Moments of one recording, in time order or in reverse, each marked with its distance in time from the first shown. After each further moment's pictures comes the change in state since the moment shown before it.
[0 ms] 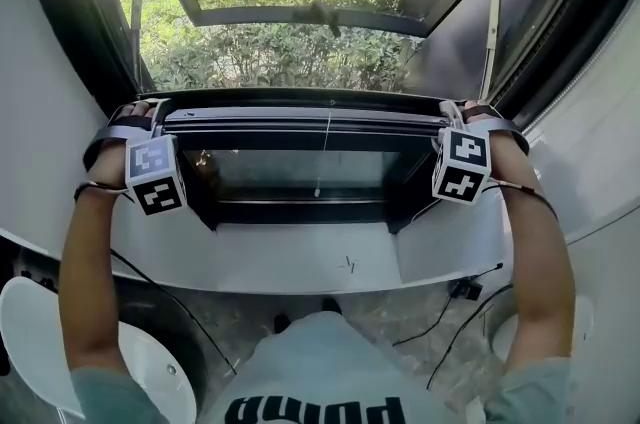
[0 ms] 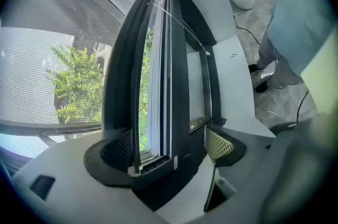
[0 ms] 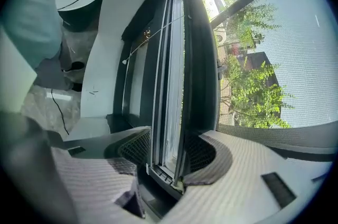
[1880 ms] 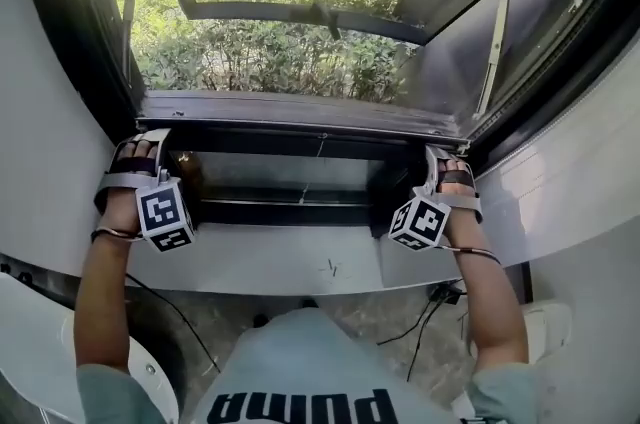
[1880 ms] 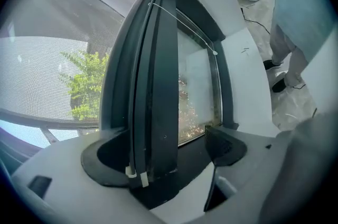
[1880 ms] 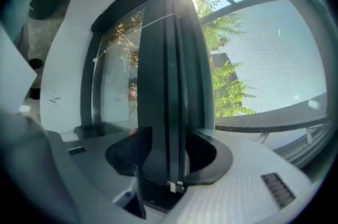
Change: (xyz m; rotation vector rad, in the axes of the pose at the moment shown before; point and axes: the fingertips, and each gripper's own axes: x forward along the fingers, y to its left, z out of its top) left arm 0.056 -0.050 -0.003 -0.018 0.003 0.169; right arm 0.045 0.043 0.009 0.152 0.028 -0.400
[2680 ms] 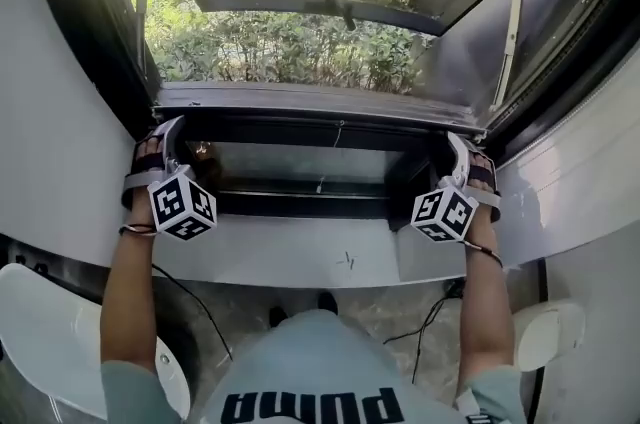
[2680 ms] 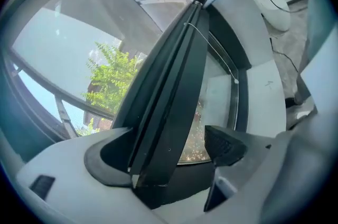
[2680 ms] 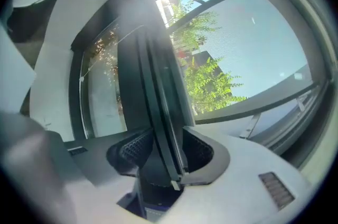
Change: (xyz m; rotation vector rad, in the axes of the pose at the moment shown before) left arm -0.008 0.019 0.019 -0.337 -0.174 0.118; right arm -0.011 -0.025 -0.007 0.227 -0.064 -0.074
